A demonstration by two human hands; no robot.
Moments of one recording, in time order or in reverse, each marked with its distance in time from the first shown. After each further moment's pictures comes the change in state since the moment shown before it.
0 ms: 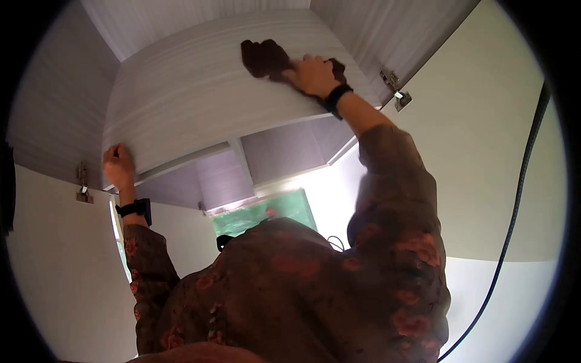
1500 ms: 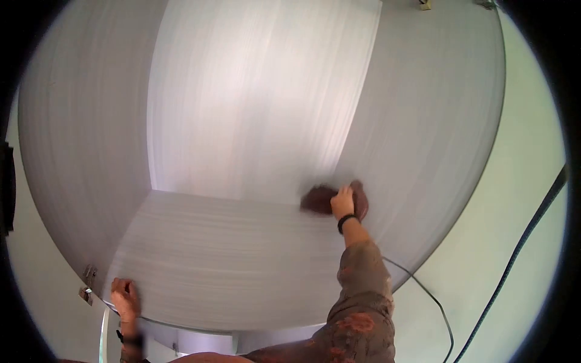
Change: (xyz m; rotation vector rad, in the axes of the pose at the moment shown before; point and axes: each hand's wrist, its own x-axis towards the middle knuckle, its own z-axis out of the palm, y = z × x) left_hand -0.004 0.021 -0.013 -0.170 0.120 -0.153; right_hand 0.222 0.150 -0.054 -0.914 0.192 0.127
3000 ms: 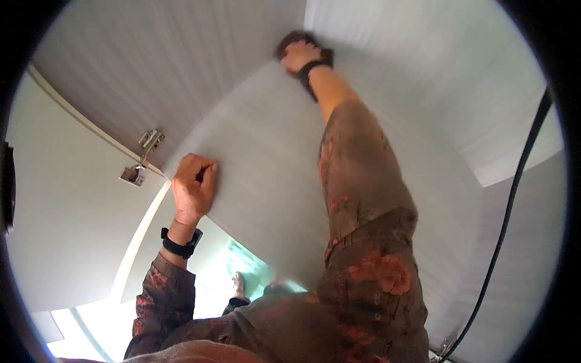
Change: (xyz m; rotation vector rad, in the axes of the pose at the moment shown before) left_hand 0.009 0.019 -0.010 0.079 -0.064 -0.071; right_hand 0.127 -0.467 -0.361 1.189 0.177 -0.736
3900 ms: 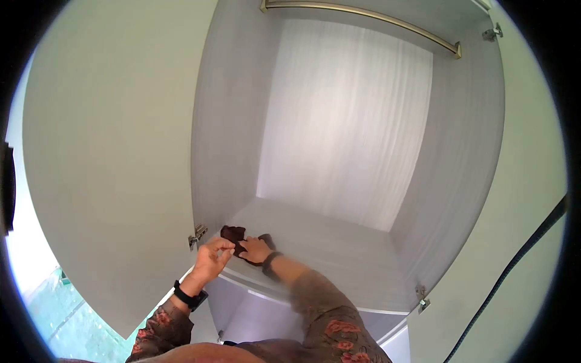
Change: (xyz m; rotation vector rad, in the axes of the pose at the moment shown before) left_hand -0.025 0.067 -0.139 -0.615 -0.135 0.260; right_hand -0.268 -0.150 -0.066 0.084 -0.029 -0.269
